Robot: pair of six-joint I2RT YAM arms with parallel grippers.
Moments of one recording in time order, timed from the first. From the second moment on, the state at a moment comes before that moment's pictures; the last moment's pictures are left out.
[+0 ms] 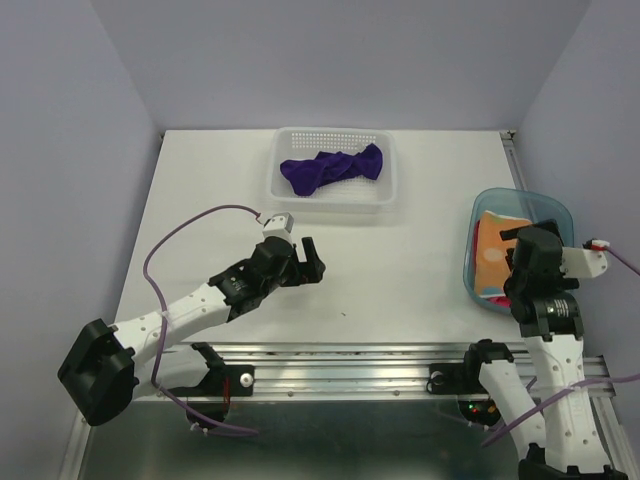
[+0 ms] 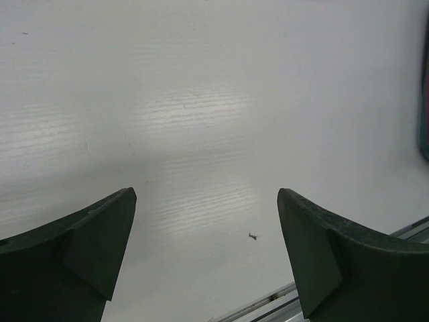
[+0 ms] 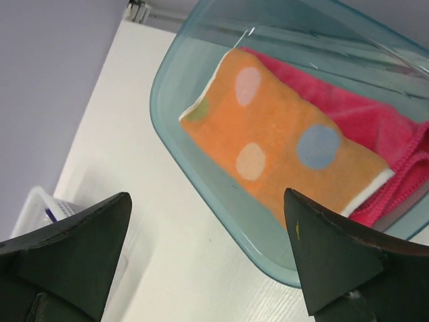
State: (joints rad) left arm -0.80 1.08 0.59 -0.13 -0.21 -0.72; right arm 0.01 0.58 0.80 -0.78 0.72 1.07
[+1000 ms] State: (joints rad) left arm -0.59 1.62 1.41 -0.27 -0.27 -0.45; right arm 0.09 1.06 0.72 -0.22 -0.06 0.55
